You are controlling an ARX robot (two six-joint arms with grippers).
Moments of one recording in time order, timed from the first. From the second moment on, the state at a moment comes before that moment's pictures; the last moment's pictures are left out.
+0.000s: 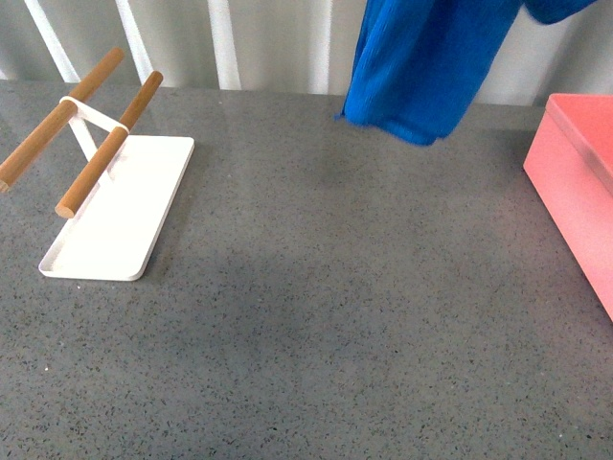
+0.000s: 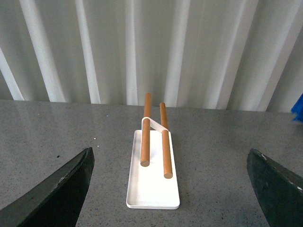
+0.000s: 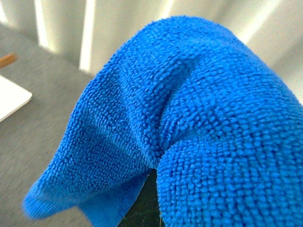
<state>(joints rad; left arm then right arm) 0.00 0.00 0.02 0.00 0.00 0.00 0.38 1.50 0.88 0.36 0.17 -0.33</state>
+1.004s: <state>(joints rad) 0.00 0.00 0.02 0.00 0.00 0.00 -0.27 1.50 0.92 0.13 0.22 -0.48</state>
